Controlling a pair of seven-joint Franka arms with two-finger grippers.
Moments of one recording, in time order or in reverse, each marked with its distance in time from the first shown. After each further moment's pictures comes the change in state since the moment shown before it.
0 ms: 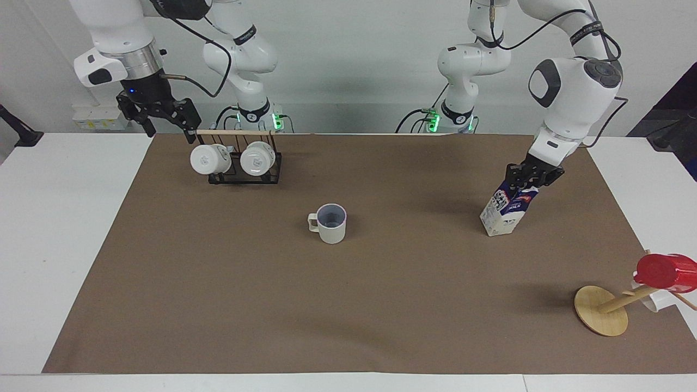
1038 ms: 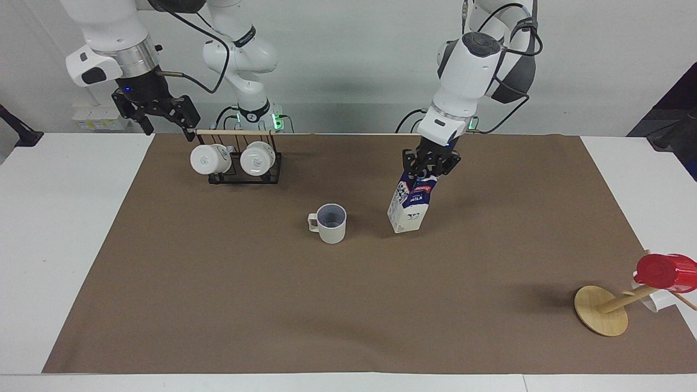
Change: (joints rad) left arm -0.425 0.099 -0.017 0.214 -0.007 -0.009 -0.497; right arm 0.004 0.068 0.004 0.108 0.003 -0.055 0.000
